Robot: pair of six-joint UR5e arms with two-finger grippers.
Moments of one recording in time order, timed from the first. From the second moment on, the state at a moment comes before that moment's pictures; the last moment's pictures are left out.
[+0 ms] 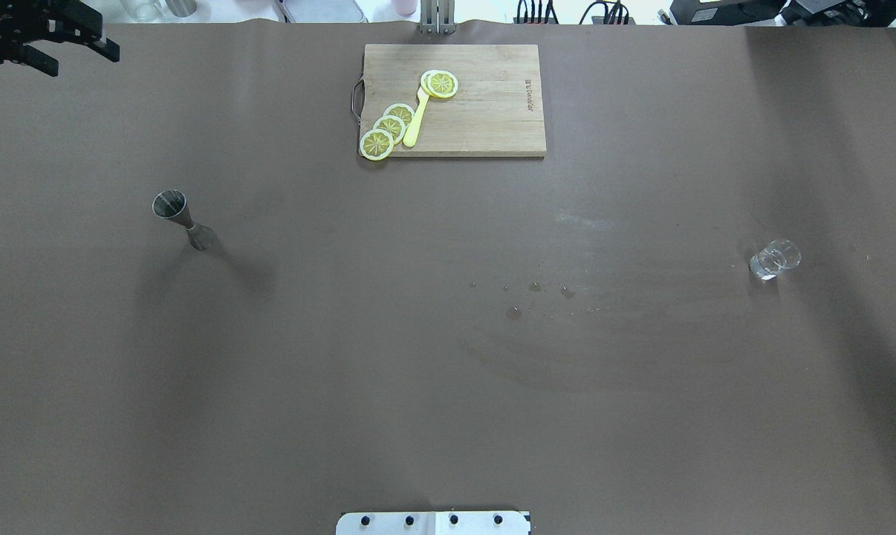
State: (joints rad) left arm -1.24 -1.99 -1.74 -1.84 -2.36 -0.88; right arm 1.49 -1.59 1.87 -1.75 2.44 0.10
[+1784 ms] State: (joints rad) left arm -0.56 -1.66 -1.97 -2.13 -0.89 -1.36; right arm 1.44 -1.57 1.89 -1.70 2.44 0.10
